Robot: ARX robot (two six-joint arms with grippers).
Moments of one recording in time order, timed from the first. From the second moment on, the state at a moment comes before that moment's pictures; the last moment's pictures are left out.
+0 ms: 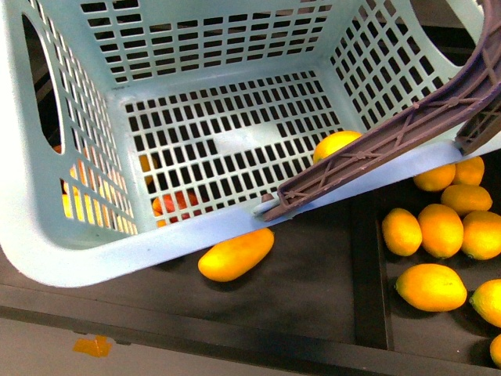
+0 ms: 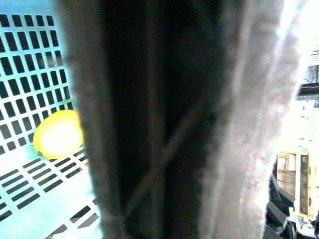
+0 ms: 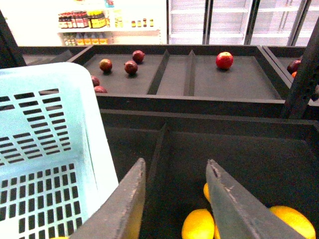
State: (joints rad) left arm -0.61 1.75 1.44 -0.26 0.27 -0.91; right arm 0.00 1.31 0.35 0.95 0.00 0.02
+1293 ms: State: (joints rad) left arm -0.62 1.75 1.44 -0.26 0.28 -0.91; right arm 0.00 0.91 0.04 0.87 0.01 0.00
